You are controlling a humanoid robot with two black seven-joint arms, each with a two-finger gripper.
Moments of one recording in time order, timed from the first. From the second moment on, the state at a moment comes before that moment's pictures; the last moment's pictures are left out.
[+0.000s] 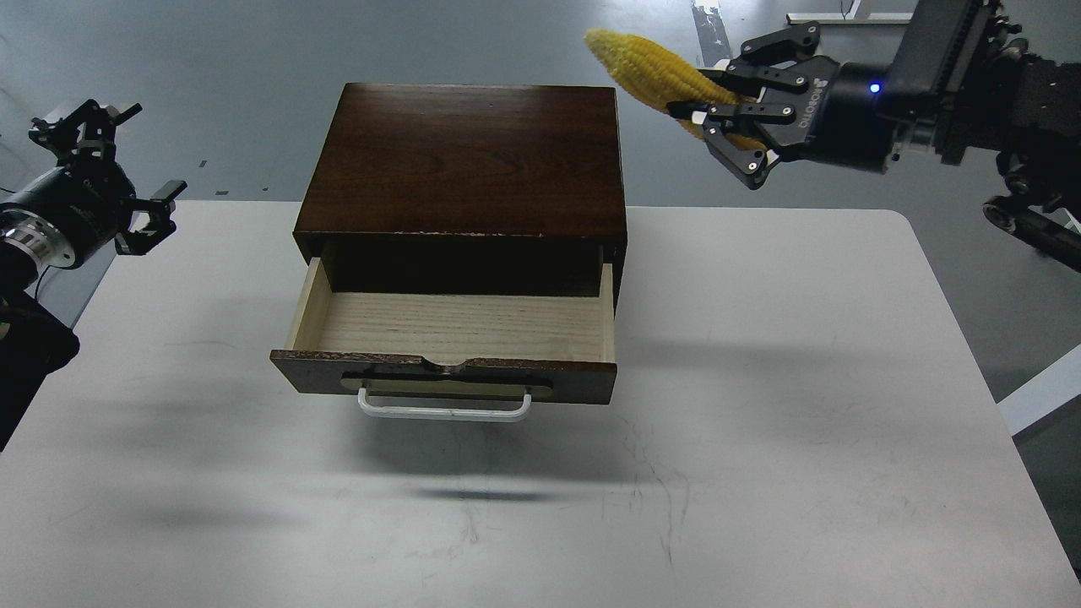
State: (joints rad) left arm -0.86 0.78 -0.26 -0.72 -0.17 -0.42 -0.32; right arm 1.35 -0.70 0.09 1.22 -2.05 -0.24 0.49
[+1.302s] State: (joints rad) left arm -0.85 0.80 -0.26 -0.72 -0.17 -0.45 -0.33; right arm 1.34 -0.28 -0.13 1.11 -2.14 -0.24 0.49
